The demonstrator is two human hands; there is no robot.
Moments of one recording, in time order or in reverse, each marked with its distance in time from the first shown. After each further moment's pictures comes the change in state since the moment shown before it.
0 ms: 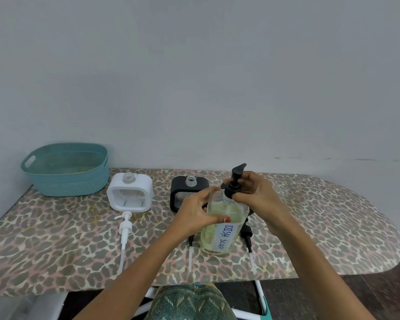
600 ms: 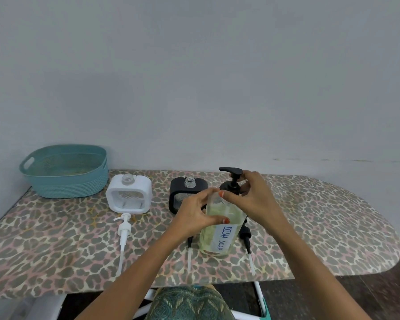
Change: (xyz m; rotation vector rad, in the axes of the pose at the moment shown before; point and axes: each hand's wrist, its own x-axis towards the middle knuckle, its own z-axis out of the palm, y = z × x) left_hand 0.002 -0.004 0.001 -0.024 0.010 -0.005; right_hand 0.002 -0.001 0.007 -0.368 0.148 -0.105
